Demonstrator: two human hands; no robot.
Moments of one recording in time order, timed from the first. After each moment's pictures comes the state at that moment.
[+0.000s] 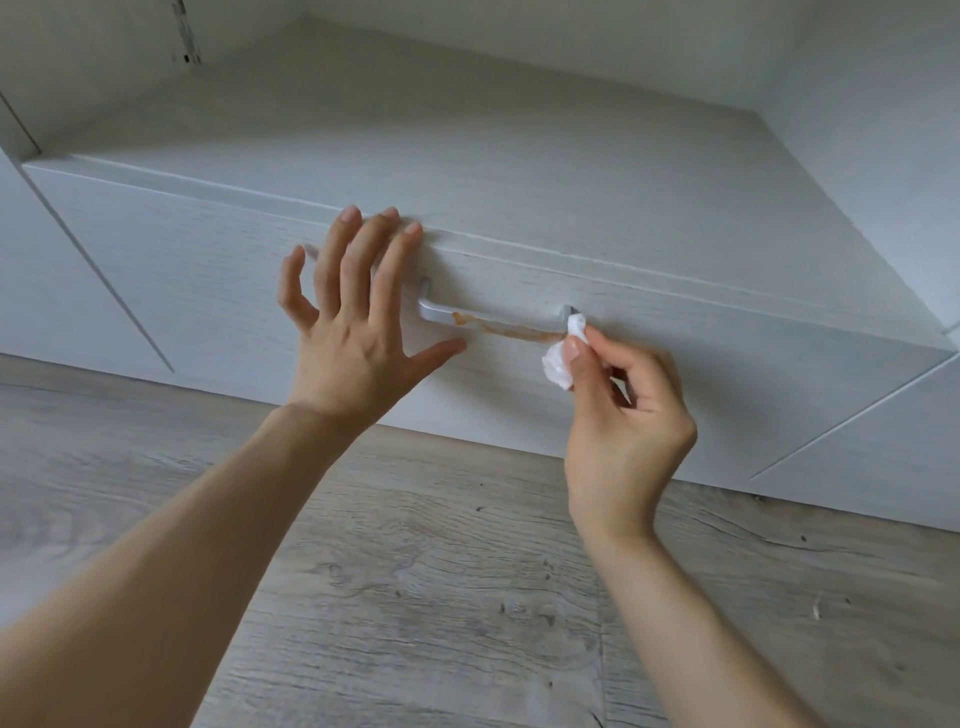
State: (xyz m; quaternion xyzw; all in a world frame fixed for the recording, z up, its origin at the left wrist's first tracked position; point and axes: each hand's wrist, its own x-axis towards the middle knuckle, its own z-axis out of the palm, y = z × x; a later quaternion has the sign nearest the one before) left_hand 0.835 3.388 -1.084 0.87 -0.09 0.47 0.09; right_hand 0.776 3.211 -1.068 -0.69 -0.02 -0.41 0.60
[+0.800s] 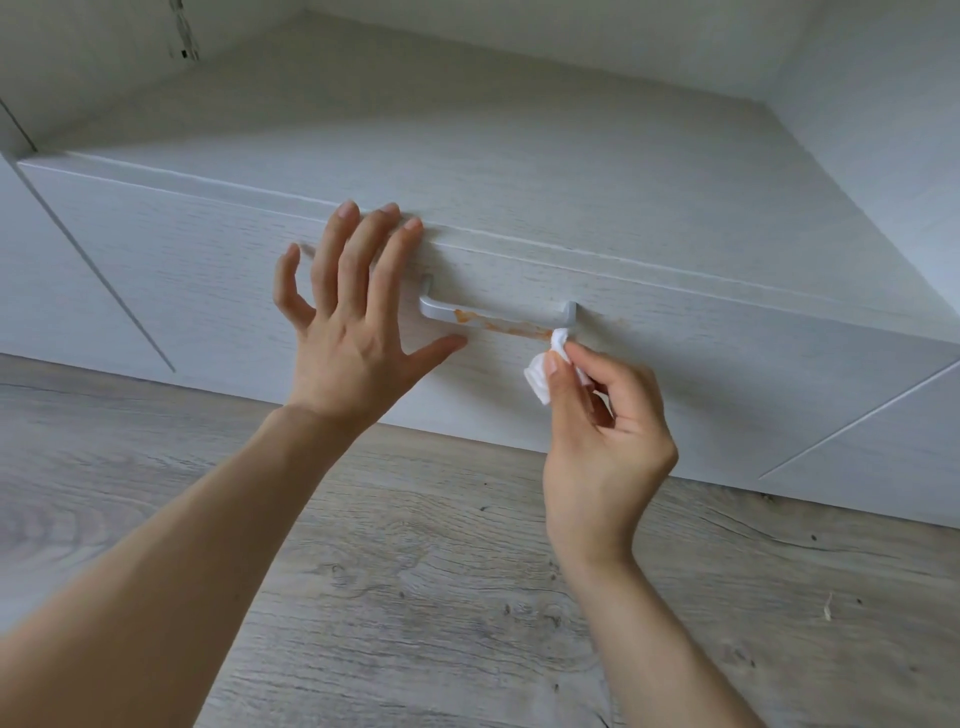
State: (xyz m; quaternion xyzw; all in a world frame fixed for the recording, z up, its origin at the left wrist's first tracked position) left_hand 0.835 3.389 -1.086 0.87 -0.09 0.48 0.09; right_hand 0.765 3.226 -1.070 -0.70 0.01 -0.41 0.59
